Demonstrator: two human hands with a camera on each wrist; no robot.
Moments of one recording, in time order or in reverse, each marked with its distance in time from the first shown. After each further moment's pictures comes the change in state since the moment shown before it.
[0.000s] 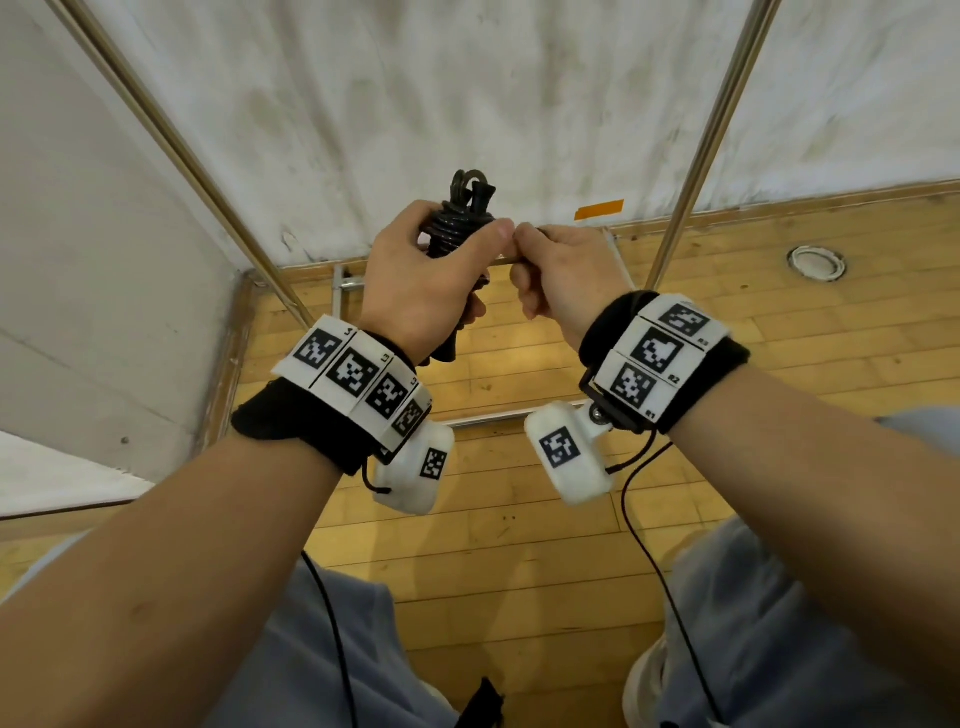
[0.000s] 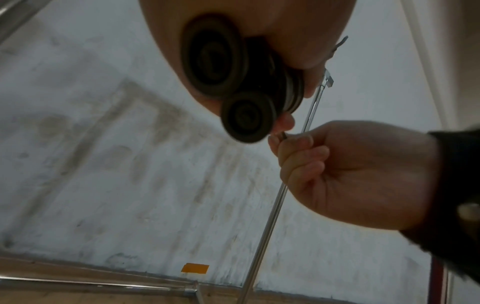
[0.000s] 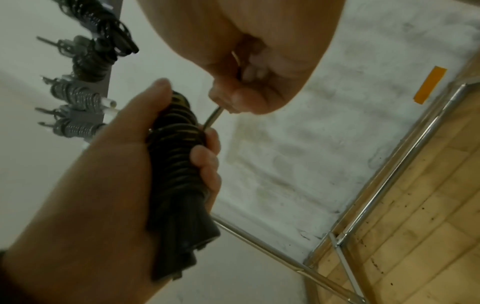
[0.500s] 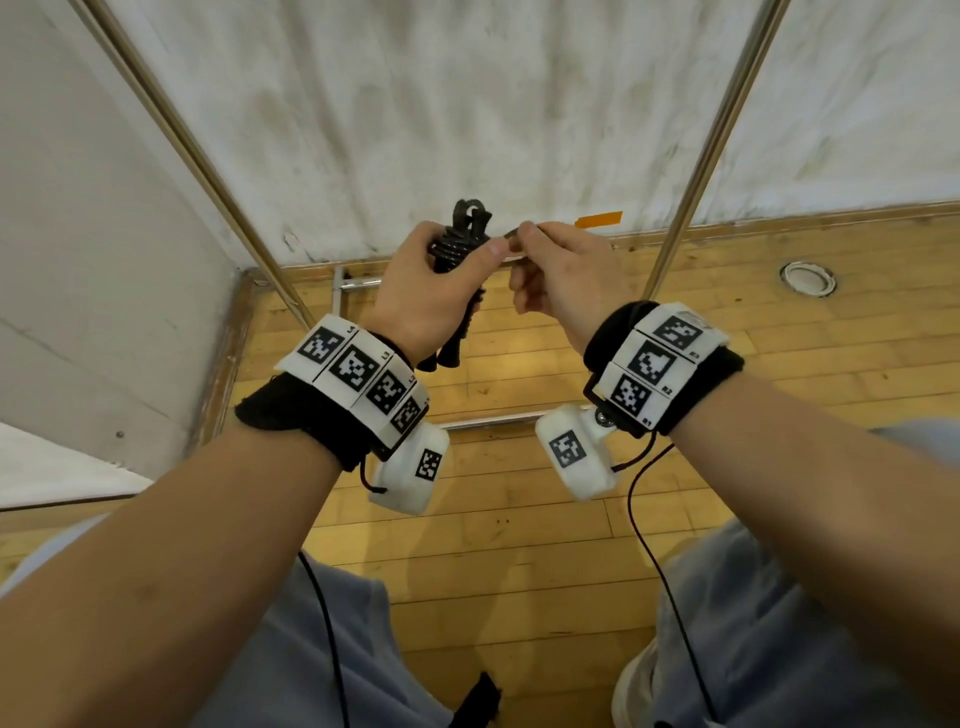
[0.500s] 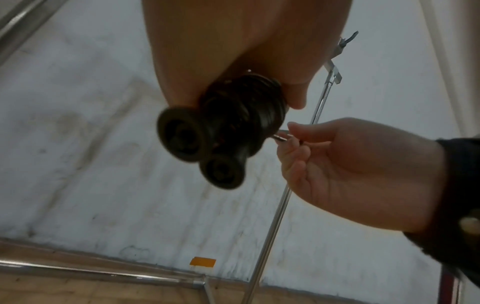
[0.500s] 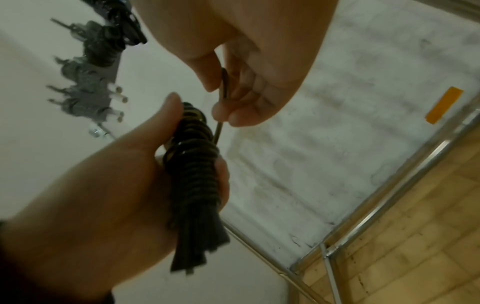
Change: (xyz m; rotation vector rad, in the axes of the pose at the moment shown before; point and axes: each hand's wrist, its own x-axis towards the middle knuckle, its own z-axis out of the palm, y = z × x) left_hand 0.004 -0.010 -0.004 0.049 -0.076 -0.049; right_hand 0.001 0.001 -0.001 0.018 -0.010 -0.064
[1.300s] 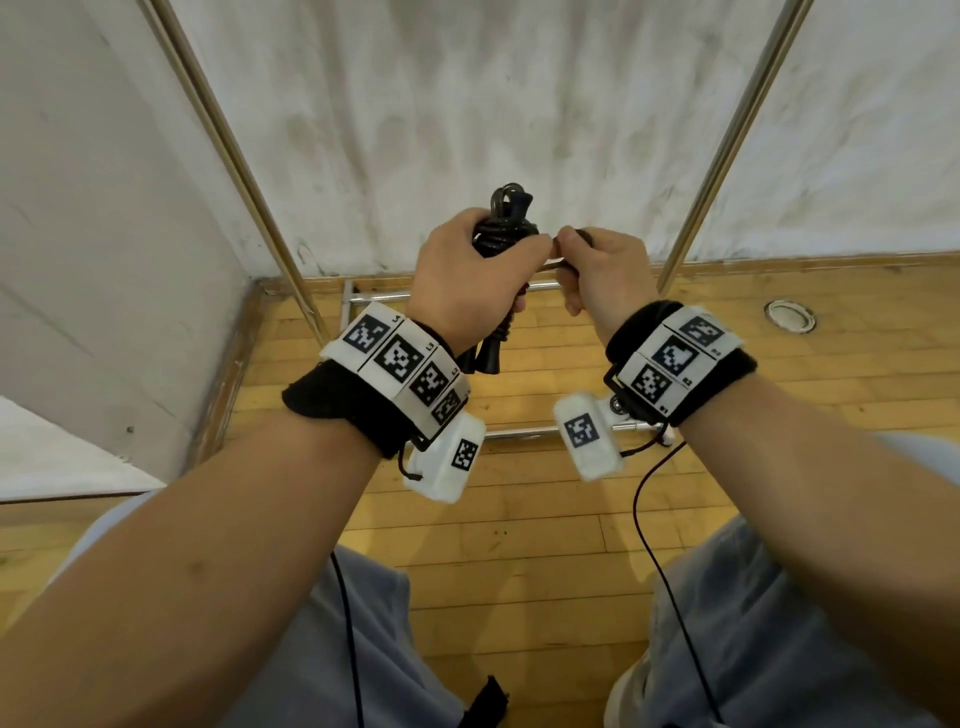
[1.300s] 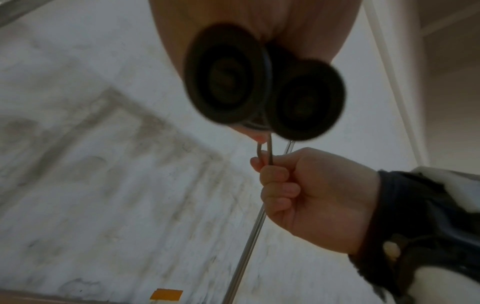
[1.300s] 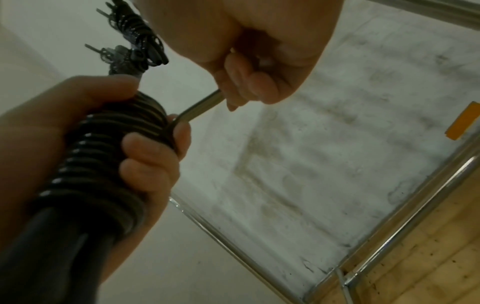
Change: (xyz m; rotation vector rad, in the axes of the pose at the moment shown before) left_hand -0.017 0.040 -0.003 -0.105 0.015 0.067; right_hand 0.001 -0.018 -0.004 -0.178 0.141 -0.112
